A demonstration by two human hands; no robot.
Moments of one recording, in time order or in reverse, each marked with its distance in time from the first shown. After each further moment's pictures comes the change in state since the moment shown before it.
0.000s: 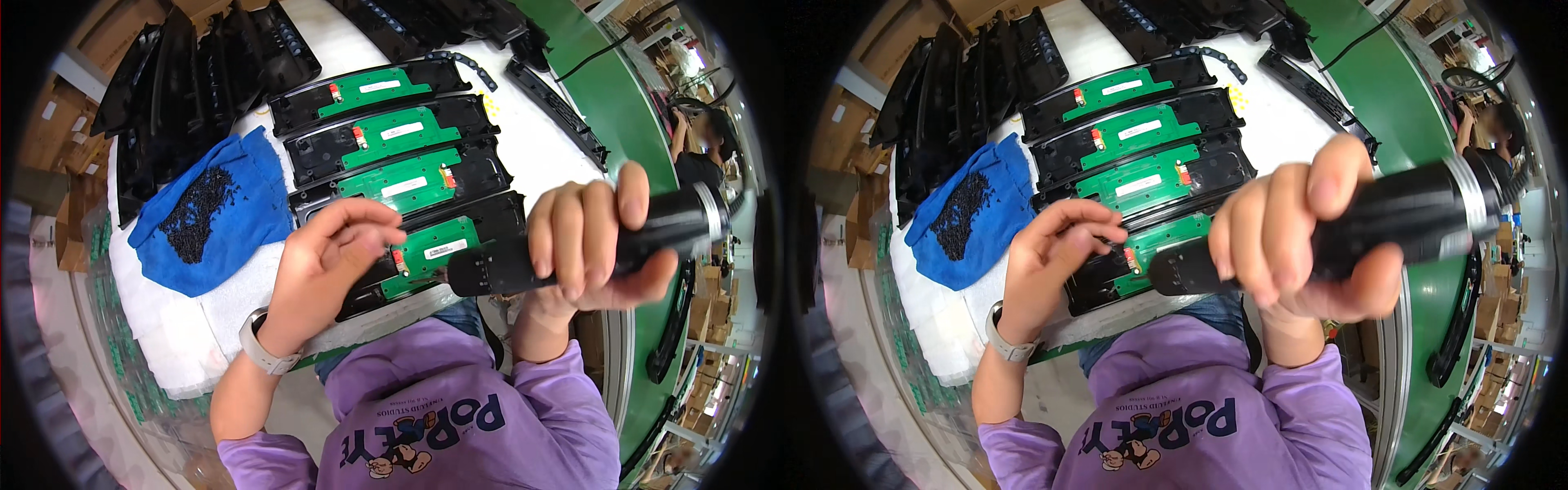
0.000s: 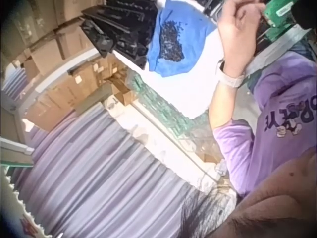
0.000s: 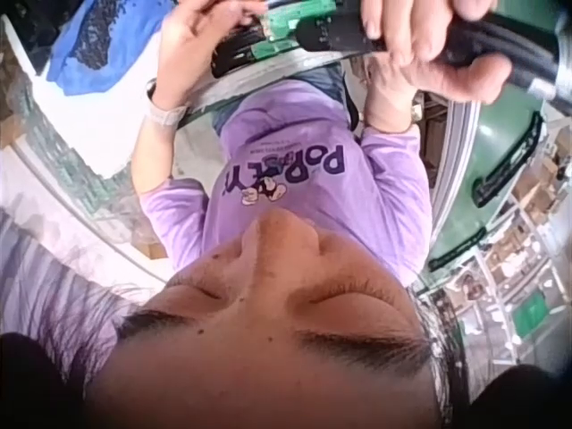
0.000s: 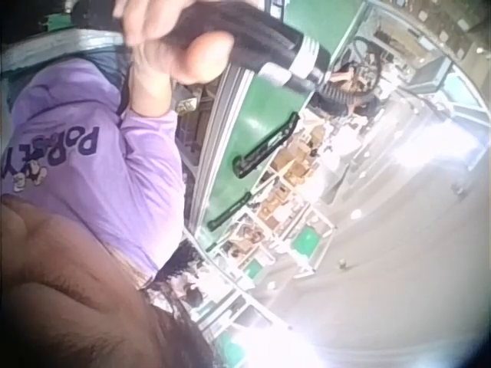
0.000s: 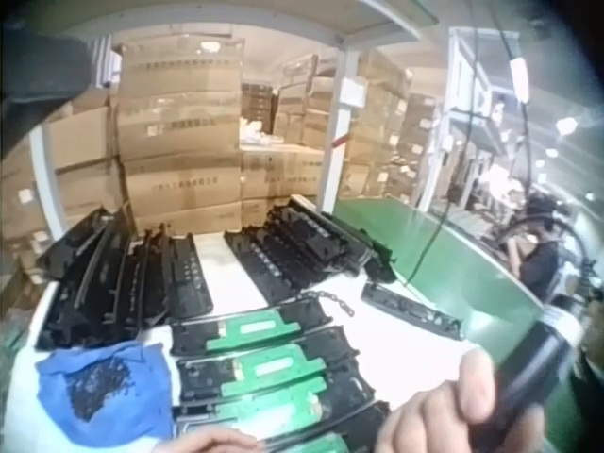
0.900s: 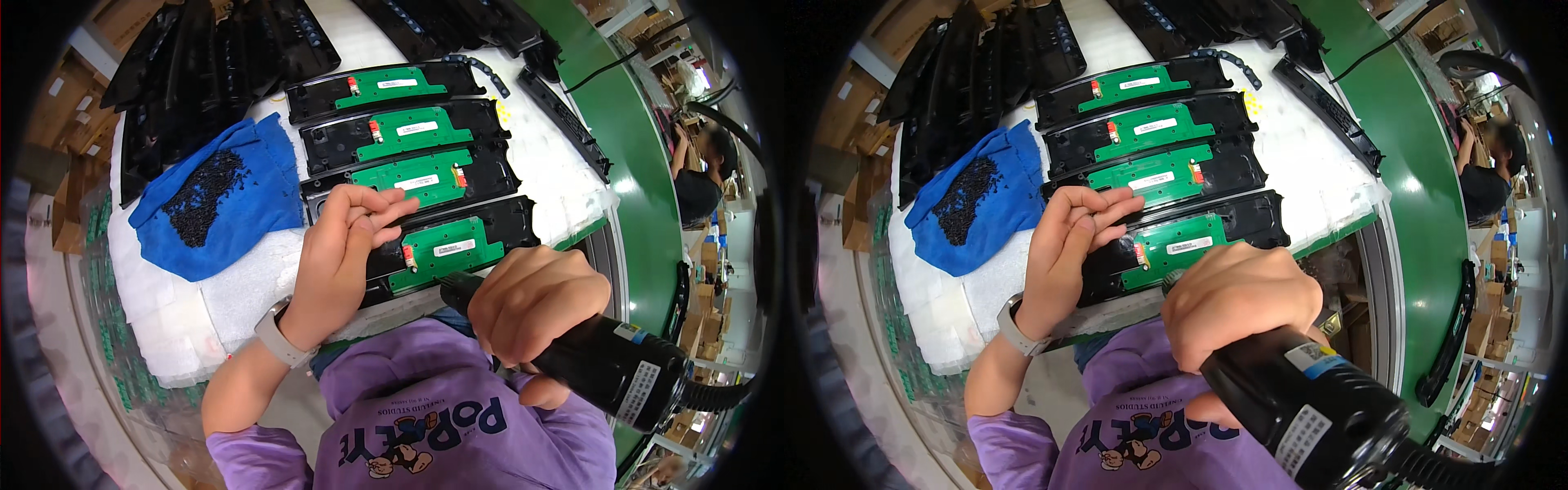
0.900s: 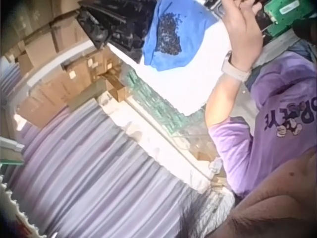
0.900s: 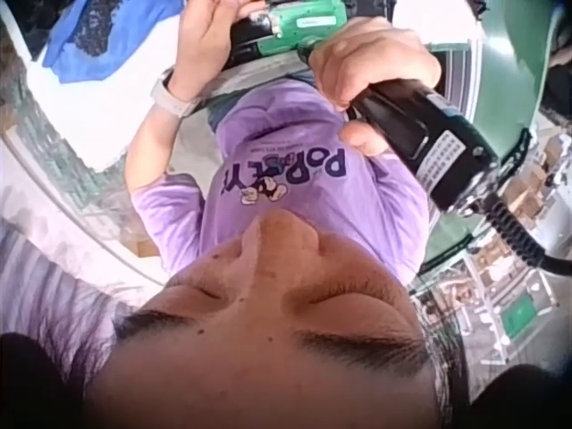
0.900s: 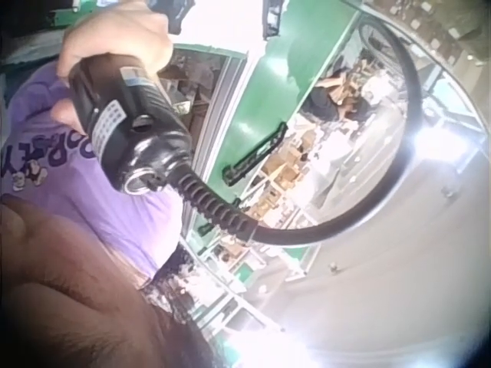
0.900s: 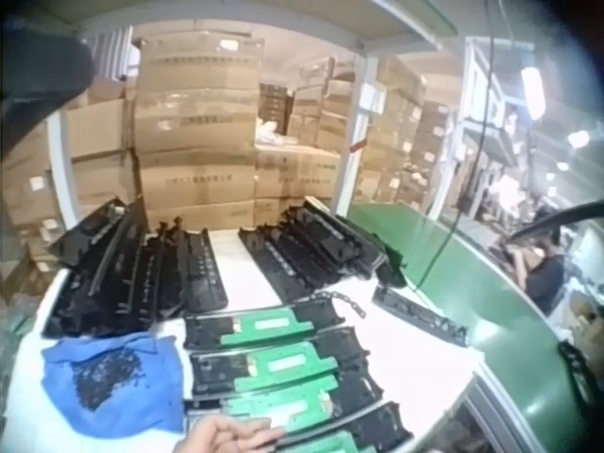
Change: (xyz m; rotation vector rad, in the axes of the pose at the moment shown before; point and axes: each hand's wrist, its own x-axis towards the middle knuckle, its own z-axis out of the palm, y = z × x) left_hand 0.001 -0.022 0.007 0.128 0.148 0.171; right_hand -0.010 0.010 0.026 -0.289 -0.351 0.192
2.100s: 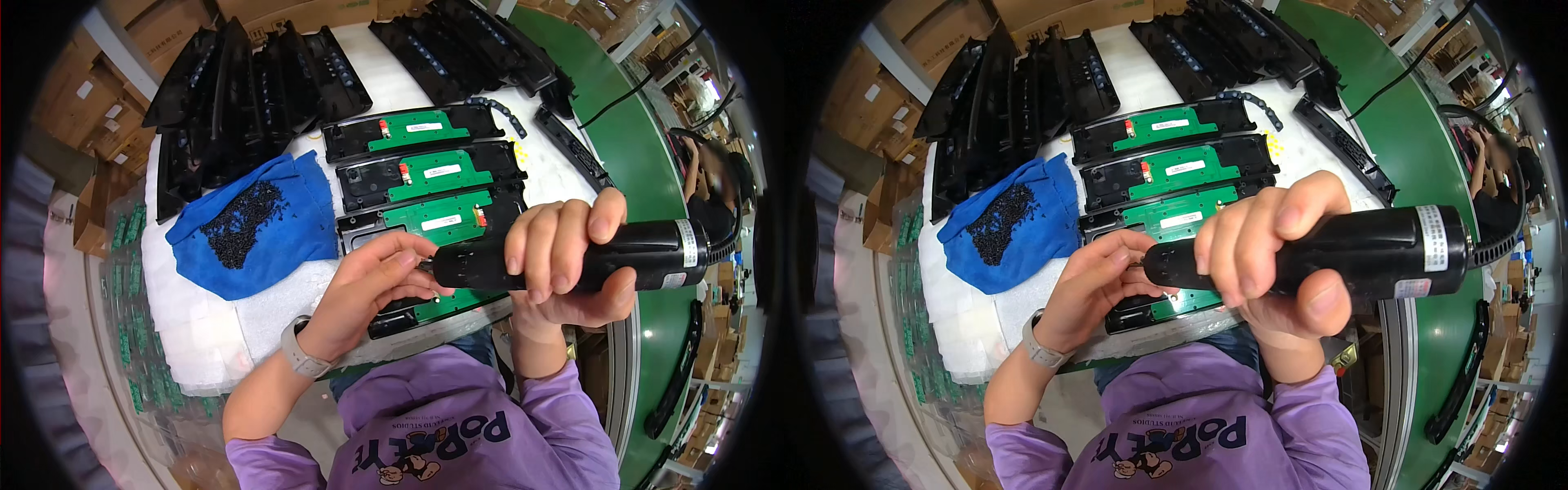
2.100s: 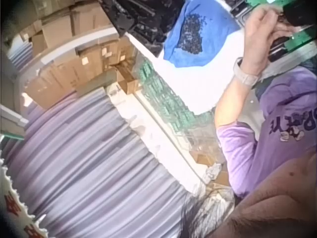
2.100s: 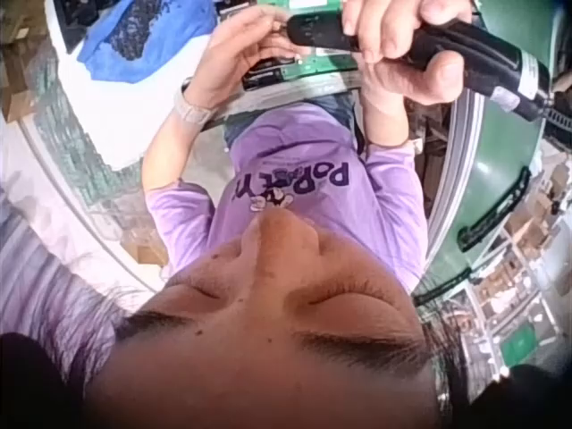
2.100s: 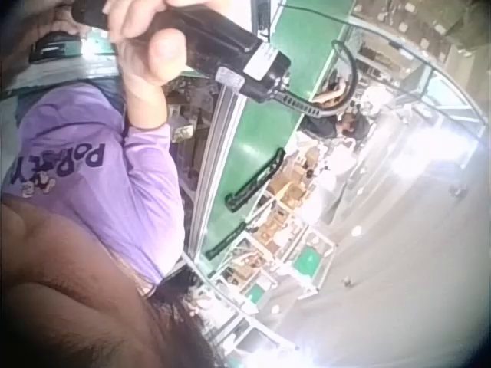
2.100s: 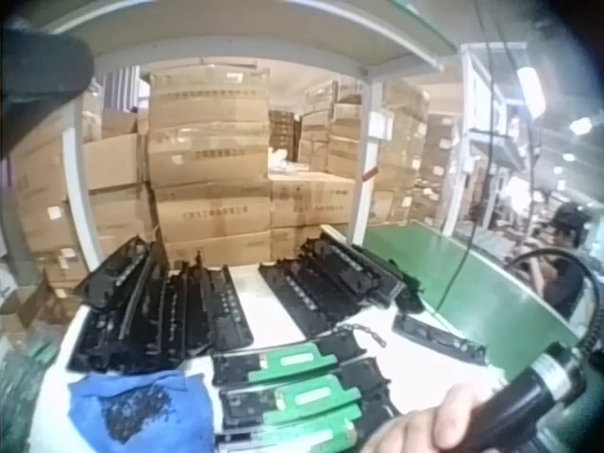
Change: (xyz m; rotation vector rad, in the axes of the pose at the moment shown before) left_hand 0.002 0.023 -0.012 -0.446 -0.162 -0.397; right_hand 0.033 0.021 -0.012 0.096 0.444 -0.244
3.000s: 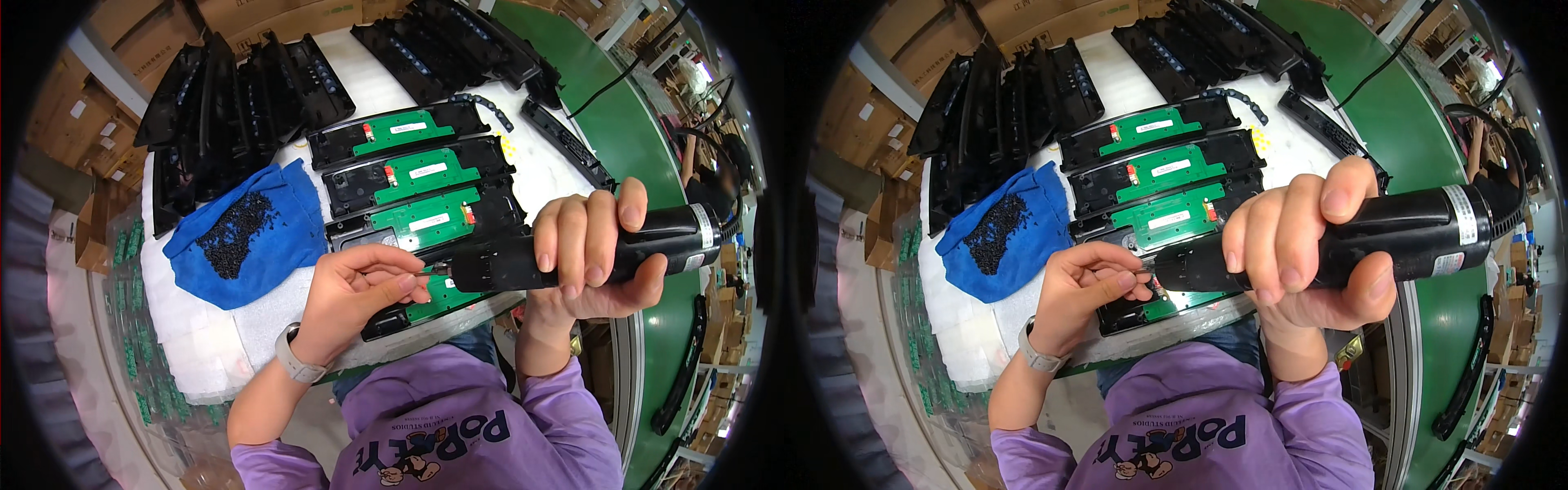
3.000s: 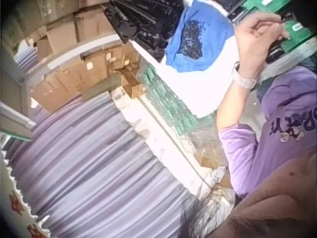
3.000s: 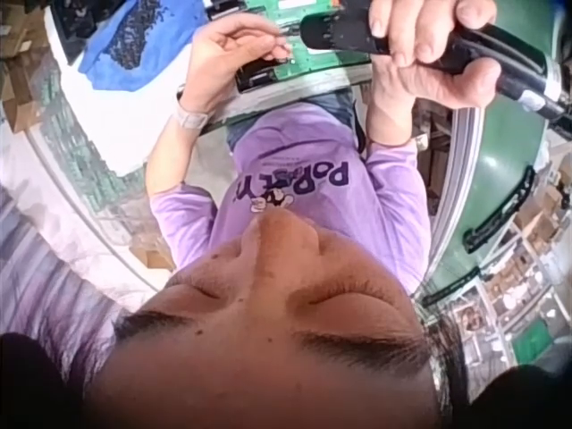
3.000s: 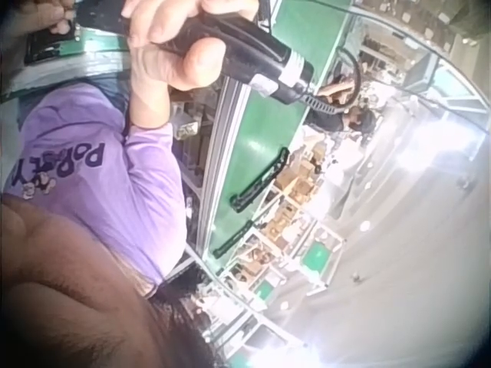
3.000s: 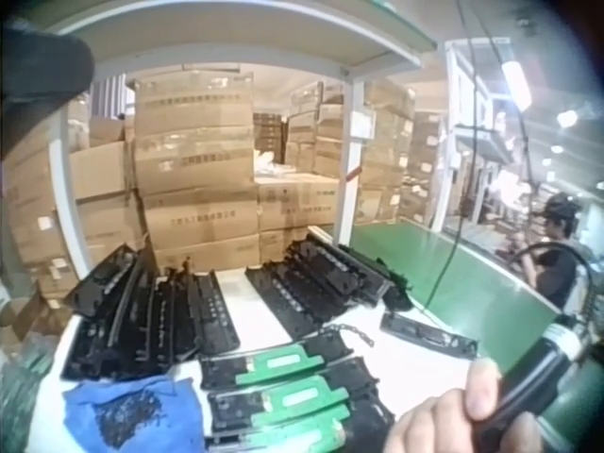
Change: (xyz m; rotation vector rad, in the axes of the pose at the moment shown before) left_hand -0.004 0.002 0.001 0.190 0.058 0.095; right_hand 0.003 -0.022 -0.017 0.157 -0.068 -0.034
